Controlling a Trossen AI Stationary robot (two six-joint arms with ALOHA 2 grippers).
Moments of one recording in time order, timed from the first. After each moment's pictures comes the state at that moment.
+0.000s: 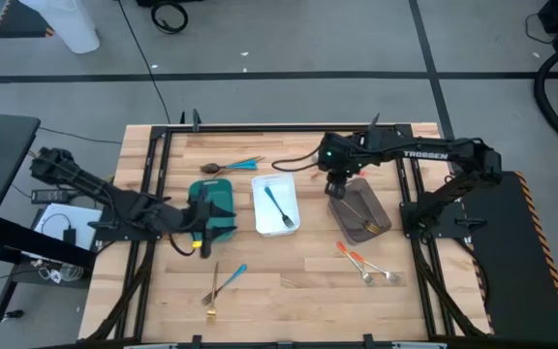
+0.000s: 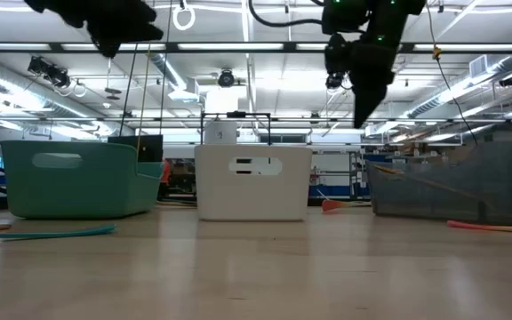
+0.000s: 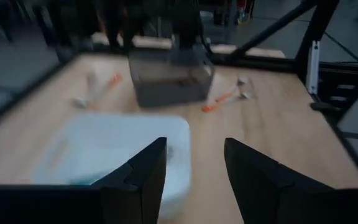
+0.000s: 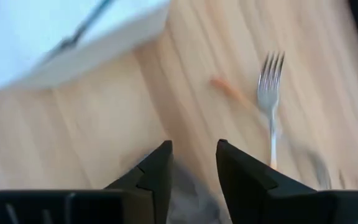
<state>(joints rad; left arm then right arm) -0.44 0.92 0.56 0.01 -0.53 -0.29 -0.28 1.45 1.21 -0.95 0.05 0.07</state>
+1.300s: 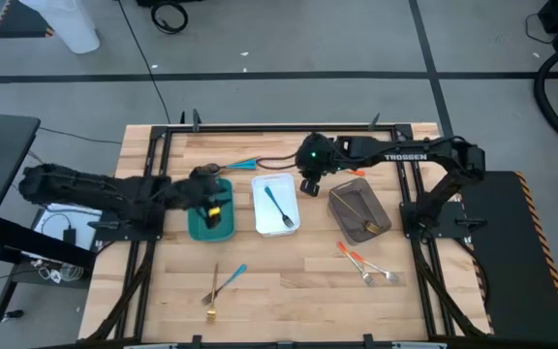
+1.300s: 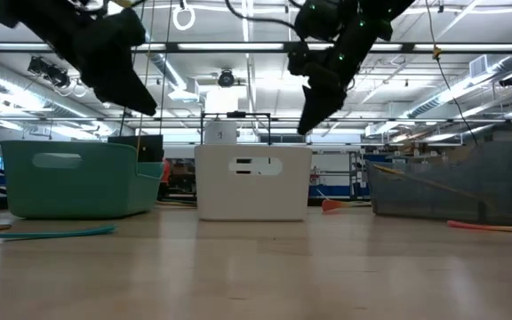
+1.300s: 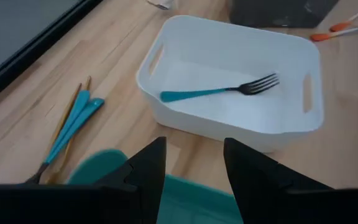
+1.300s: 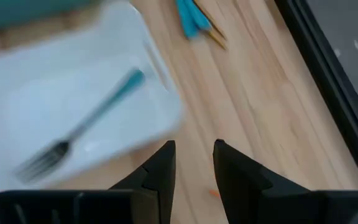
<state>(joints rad) -0.03 0.92 0.57 -0.32 -0.35 -0.30 -0.25 1.59 1.20 -0.54 0.12 0.00</state>
